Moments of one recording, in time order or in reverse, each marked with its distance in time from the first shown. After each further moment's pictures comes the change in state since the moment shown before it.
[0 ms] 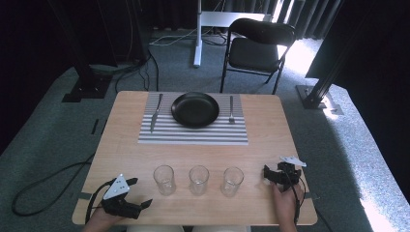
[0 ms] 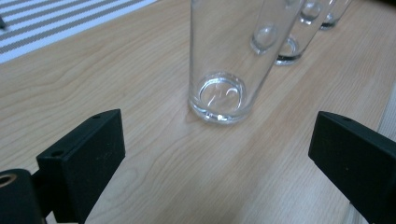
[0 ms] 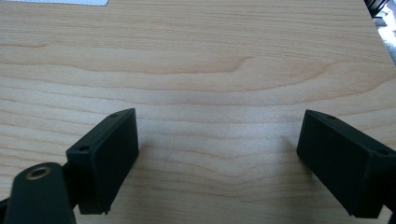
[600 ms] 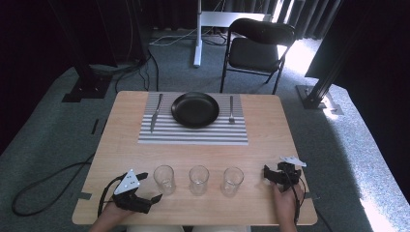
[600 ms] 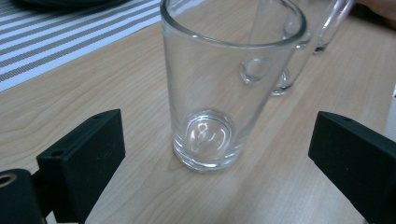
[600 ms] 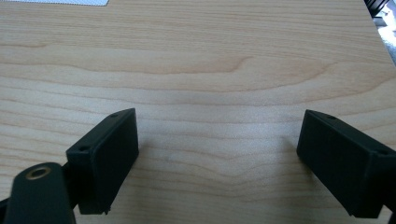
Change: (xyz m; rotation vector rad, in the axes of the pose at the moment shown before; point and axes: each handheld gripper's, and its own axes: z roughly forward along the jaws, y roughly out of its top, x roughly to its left) left arm -0.007 0.018 0.024 -0.045 -0.013 0.032; right arm 0.000 0.000 0.000 0.000 0.000 0.000
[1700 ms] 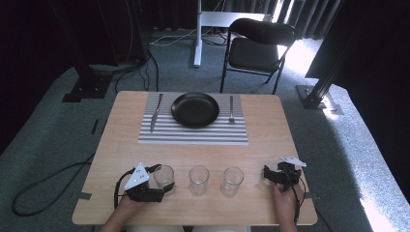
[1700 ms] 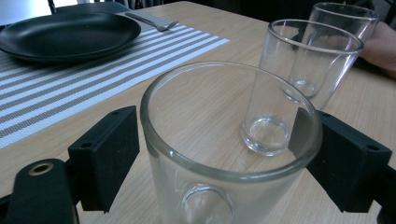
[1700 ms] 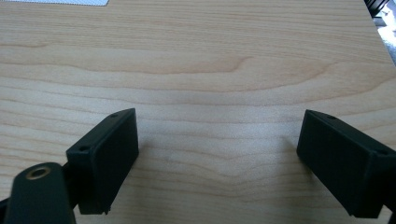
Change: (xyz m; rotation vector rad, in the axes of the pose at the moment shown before) left arm -0.004 0.016 0.031 -0.171 -0.009 0.003; right arm 0.000 0.000 0.000 0.000 0.000 0.000
